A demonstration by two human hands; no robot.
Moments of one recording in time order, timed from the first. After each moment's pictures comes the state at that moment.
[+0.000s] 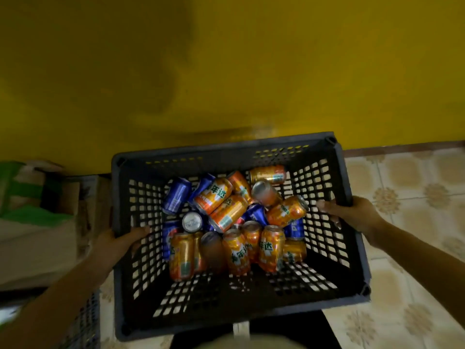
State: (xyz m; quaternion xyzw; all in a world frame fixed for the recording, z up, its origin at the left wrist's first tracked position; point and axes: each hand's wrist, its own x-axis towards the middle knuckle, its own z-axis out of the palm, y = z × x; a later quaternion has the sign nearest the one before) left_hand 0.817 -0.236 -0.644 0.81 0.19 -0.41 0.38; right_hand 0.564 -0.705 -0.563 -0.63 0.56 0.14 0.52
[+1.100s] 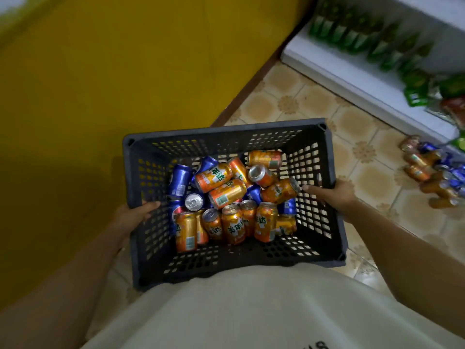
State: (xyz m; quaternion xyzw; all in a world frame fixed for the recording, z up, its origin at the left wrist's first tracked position) left_hand 0.644 -0.643 -0.488 0.83 -0.17 -0.48 0.24; right_hand 0.210 -0.725 -0.485 -0.36 0.77 -0.12 0.52
